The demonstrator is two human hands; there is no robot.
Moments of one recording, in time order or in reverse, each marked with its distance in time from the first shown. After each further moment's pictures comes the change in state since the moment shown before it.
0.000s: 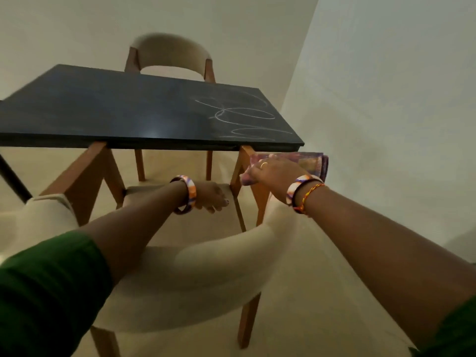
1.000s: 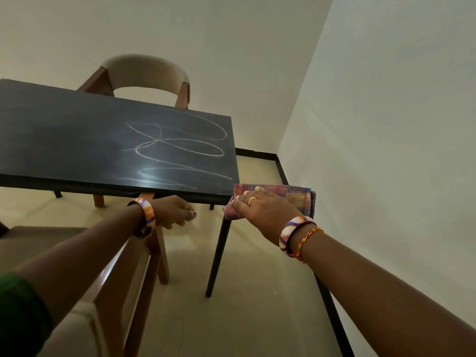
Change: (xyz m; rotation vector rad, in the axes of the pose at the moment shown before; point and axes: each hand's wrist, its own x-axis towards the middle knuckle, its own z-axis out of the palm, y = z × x) left_hand 0.286 0.222 -0.019 -0.151 0.276 -0.078; right_hand 0.009 0.378 0.128 -0.043 0.044 -0.223
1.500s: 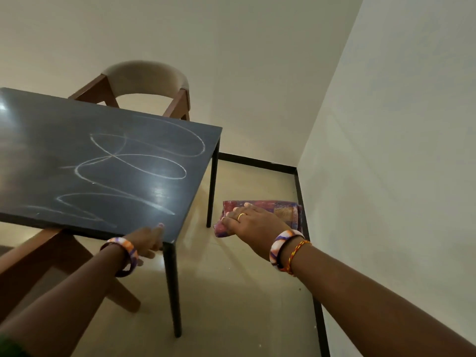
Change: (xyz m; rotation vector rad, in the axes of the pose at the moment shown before) left_hand 0.180 0.102 0.059 -0.589 0.318 -0.488; right_hand 0.053 0.244 0.133 0.072 0.068 -0.238
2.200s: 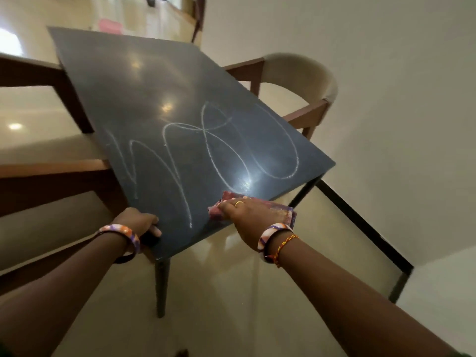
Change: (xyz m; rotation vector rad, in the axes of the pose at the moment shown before) left_hand 0.062 0.007 0.018 -0.627 0.689 -0.390; right_hand 0.210 0.092 0.044 0.284 0.045 -0.655
